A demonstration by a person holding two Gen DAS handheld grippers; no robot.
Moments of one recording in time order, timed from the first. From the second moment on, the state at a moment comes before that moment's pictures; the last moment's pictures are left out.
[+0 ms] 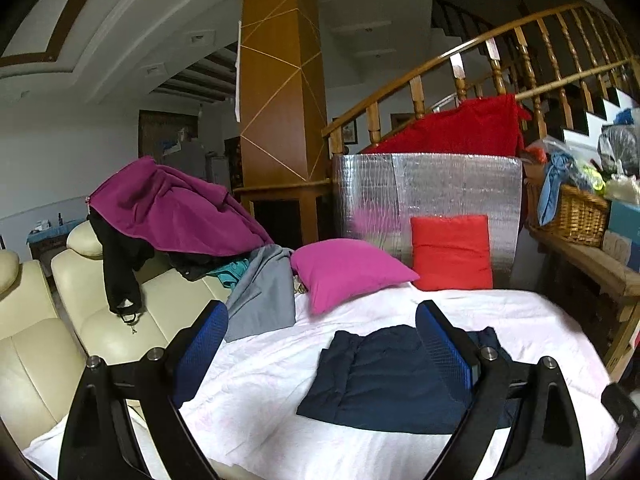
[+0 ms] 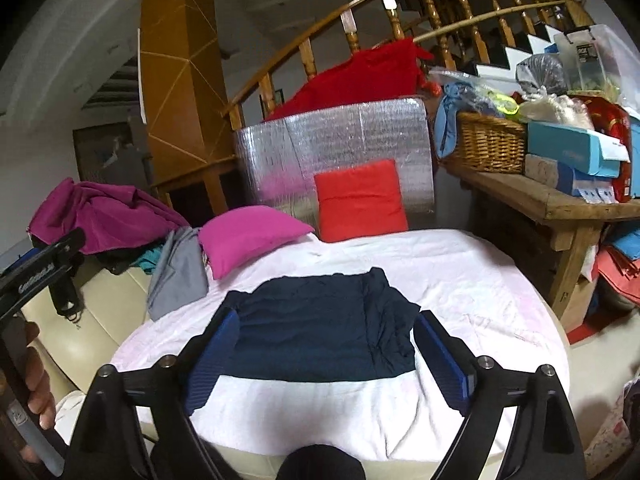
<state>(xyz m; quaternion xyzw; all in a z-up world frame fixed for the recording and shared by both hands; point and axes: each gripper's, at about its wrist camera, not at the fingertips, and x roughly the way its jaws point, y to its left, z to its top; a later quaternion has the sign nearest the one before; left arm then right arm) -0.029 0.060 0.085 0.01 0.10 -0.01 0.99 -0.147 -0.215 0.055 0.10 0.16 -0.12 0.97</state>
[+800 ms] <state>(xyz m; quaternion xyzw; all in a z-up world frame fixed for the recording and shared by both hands) -0.055 0.058 0.083 0.04 0.09 -0.01 0.99 -0.153 -0.205 0.050 0.10 0.16 -0.14 0.97</state>
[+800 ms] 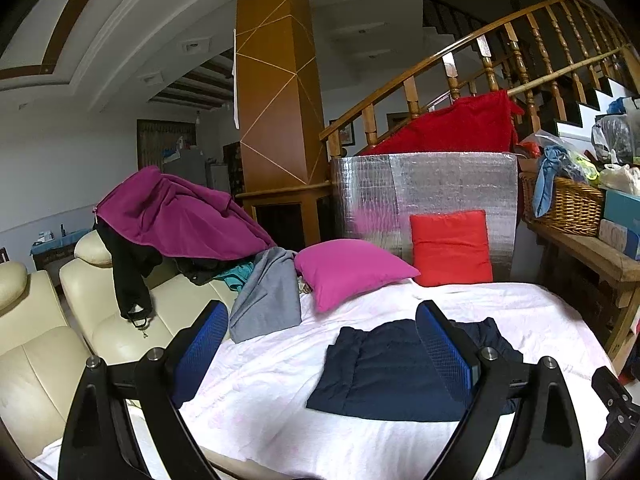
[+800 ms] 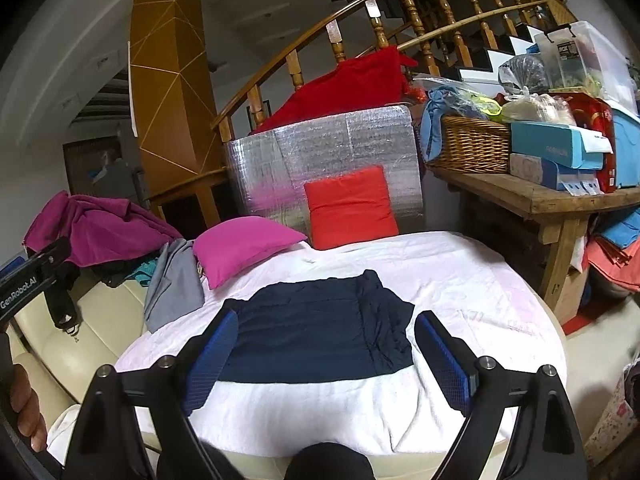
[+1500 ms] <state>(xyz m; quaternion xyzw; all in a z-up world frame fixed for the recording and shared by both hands) -0.058 0.067 0.081 0.03 0.10 -0.02 0.99 -0.150 -0.195 0.053 0.09 0.16 -0.14 0.97</state>
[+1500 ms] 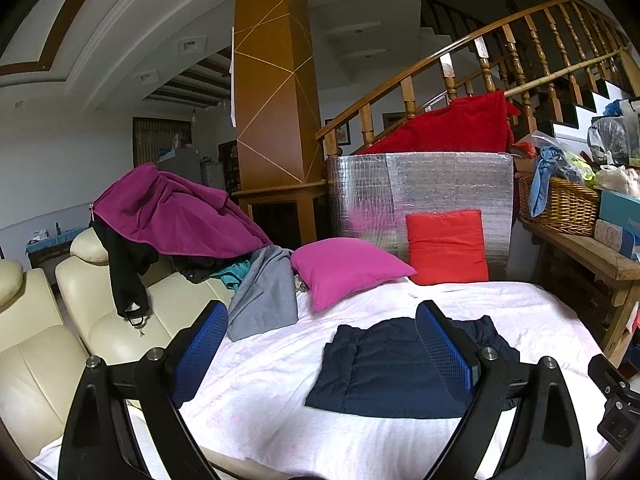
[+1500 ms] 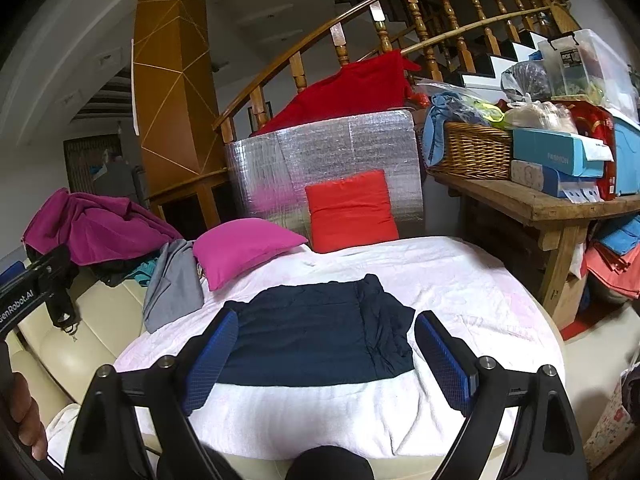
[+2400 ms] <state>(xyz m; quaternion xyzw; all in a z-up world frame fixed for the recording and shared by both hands) -0.054 0.076 0.072 0.02 0.11 -0.03 0.99 -0.146 -0.182 0.053 0.08 0.16 -0.14 0.97</state>
